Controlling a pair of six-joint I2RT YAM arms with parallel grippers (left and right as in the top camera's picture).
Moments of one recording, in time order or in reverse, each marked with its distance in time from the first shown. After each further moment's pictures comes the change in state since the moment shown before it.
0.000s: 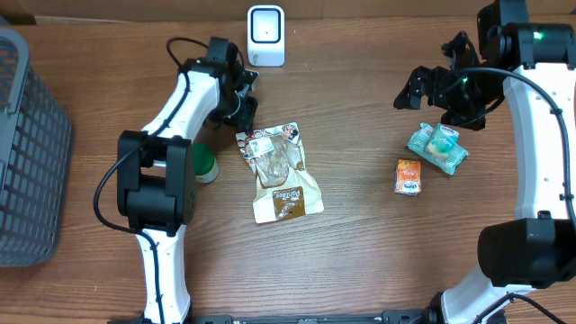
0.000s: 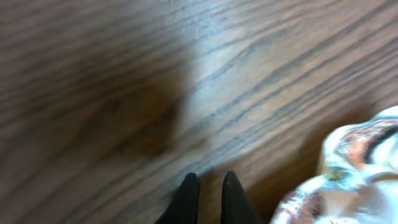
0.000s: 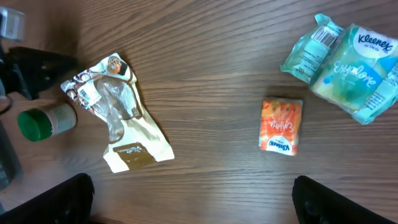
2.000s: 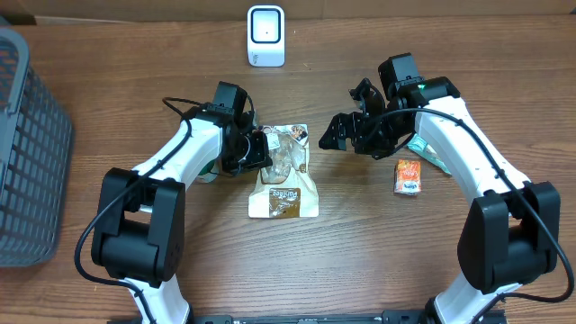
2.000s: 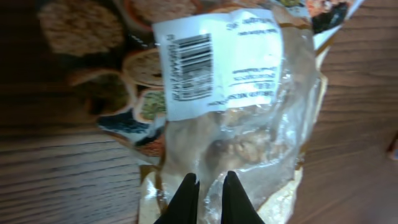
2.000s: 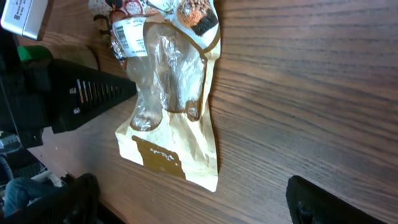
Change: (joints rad) left arm -0.076 -0.333 -0.560 0.217 0.208 -0.529; right arm 0.276 0.000 -0.531 0.565 -0.210 0.027
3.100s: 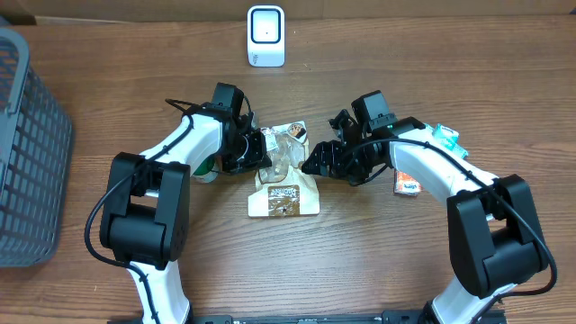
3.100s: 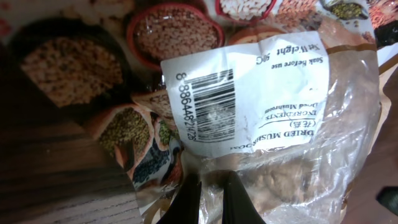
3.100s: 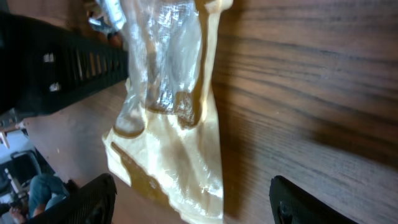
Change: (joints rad) left arm 0.028 0.105 0.032 0.009 0.032 0.024; right arm 0.108 -0.002 -0.320 0.414 -0.056 0.183
